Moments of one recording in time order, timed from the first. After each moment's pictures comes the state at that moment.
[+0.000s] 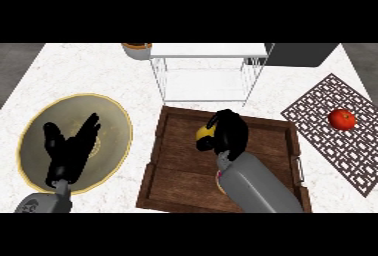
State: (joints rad) left arm -0.08 0.30 -0.10 -1.35 0.27 0.12 0.24; right arm -0.55 -0.01 0.56 -1.13 0.77 -0.45 1.12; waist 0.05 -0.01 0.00
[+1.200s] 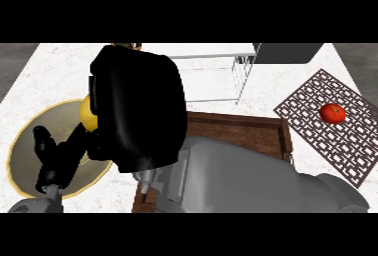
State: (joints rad) left arm -0.05 0.31 -0.05 -1.35 0.27 0.10 0.26; right arm -1.17 -0.02 0.65 -1.53 0.66 -0.19 1.17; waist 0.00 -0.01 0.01
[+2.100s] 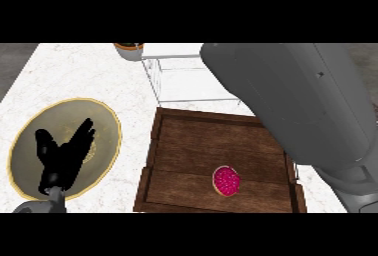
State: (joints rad) left arm -0.03 0.29 -0.05 -1.37 0.25 0.08 0.24; right arm -1.43 -0.15 0.21 -1.19 0.60 -0.03 1.01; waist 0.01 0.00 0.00
